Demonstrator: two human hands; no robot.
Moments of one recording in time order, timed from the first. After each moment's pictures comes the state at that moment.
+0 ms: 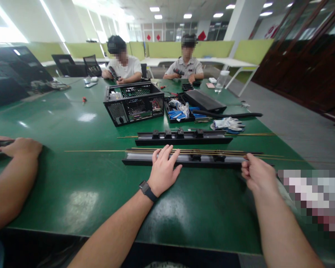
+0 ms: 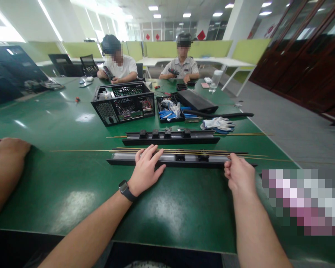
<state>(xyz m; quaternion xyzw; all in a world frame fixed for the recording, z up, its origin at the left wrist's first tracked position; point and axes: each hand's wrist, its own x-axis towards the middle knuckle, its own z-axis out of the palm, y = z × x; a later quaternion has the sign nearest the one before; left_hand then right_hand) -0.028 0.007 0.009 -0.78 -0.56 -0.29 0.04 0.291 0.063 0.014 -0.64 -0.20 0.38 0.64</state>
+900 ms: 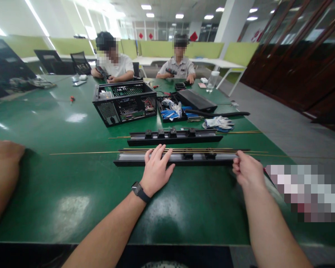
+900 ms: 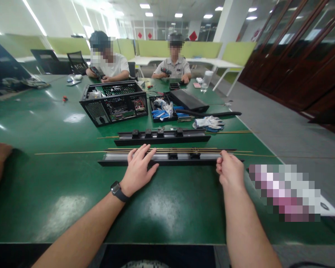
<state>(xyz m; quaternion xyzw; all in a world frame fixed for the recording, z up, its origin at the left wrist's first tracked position) -0.028 0.007 0.009 -0.78 -0.55 -0.29 0.05 0.294 0.062 0.016 -0.63 -0.20 0.37 0.65</state>
